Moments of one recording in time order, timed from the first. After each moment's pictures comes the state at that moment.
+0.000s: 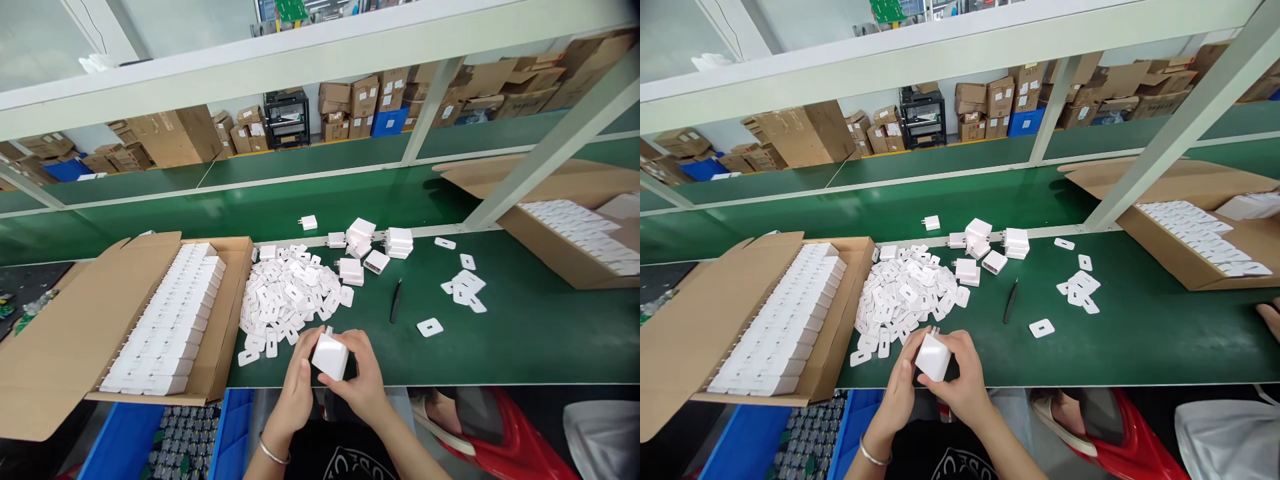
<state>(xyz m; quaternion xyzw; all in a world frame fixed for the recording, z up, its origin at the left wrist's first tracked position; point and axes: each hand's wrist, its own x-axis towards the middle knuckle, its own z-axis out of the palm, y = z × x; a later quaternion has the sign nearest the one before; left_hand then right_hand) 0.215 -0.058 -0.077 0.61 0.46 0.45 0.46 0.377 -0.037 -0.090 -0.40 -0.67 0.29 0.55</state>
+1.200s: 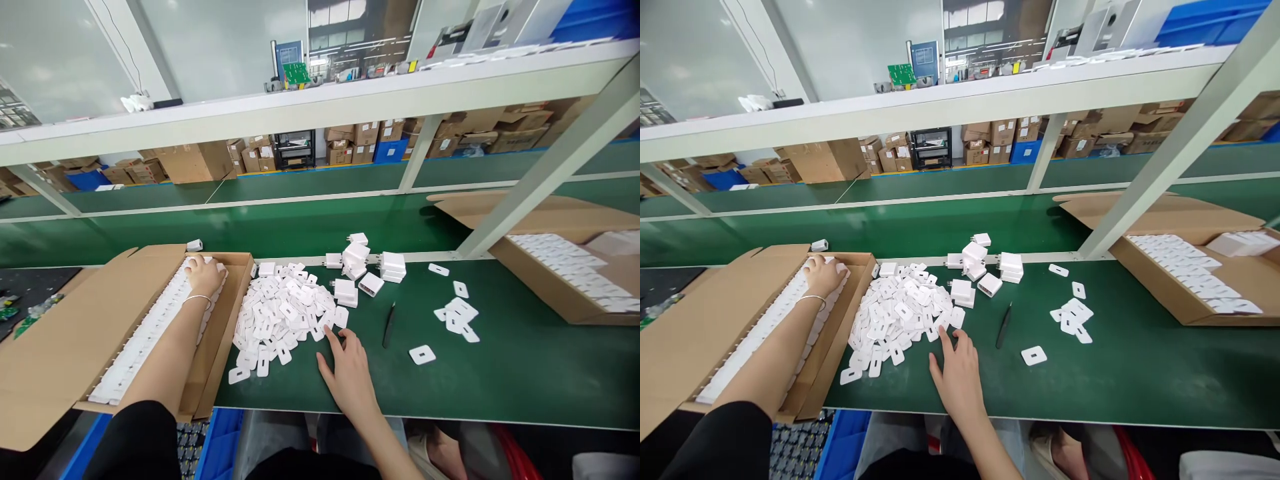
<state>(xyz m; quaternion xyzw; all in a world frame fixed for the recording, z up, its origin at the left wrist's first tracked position) 0.008 0.178 -0.017 0.56 0.81 0.15 -0.06 0.381 -0.002 -0.110 -0.58 -0.75 0.05 0.31</state>
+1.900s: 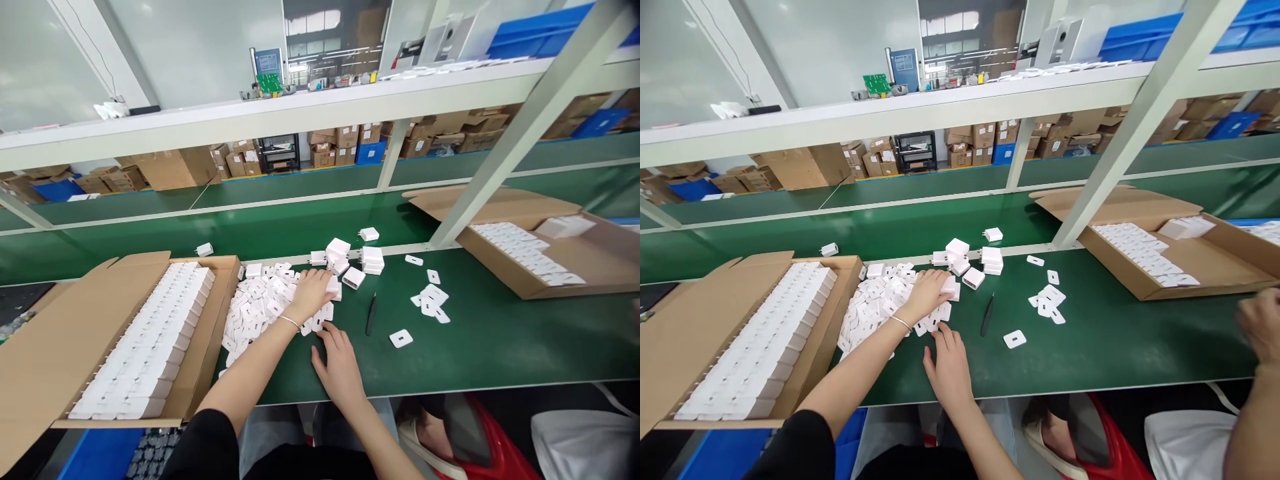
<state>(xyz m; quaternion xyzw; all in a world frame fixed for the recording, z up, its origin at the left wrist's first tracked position) 0.287 0.144 -0.040 0.85 0.45 0.24 0.09 0.384 -0.007 -0.103 -0.56 -0.74 0.08 0.37</state>
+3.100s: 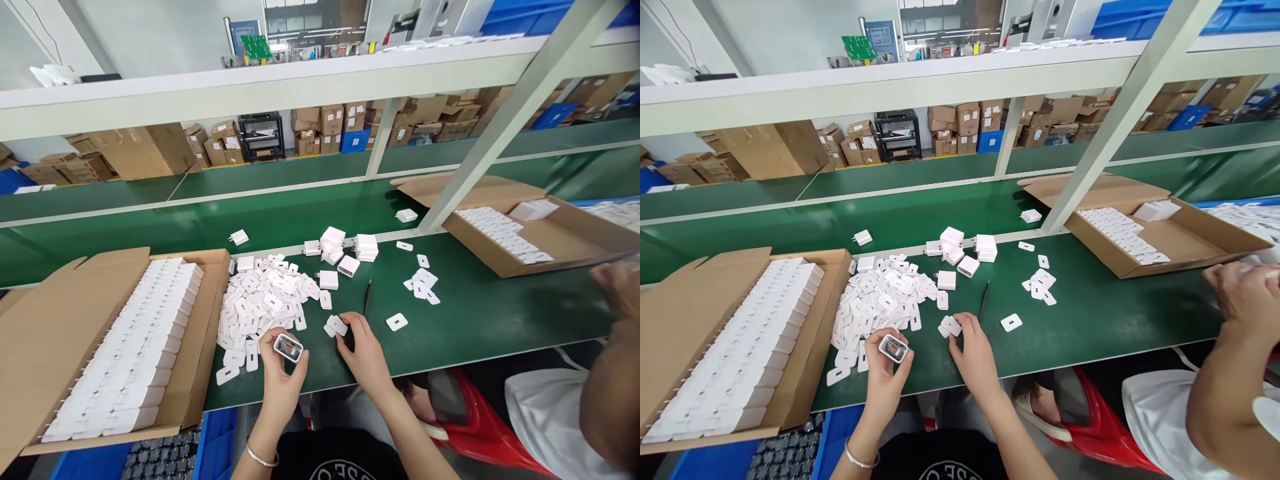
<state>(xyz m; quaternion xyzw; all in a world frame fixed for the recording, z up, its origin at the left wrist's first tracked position) 0.234 -0.037 -0.077 0.50 0.50 0.58 0.41 0.428 -0.012 -0.099 -0.61 -0.68 0.14 0.37</state>
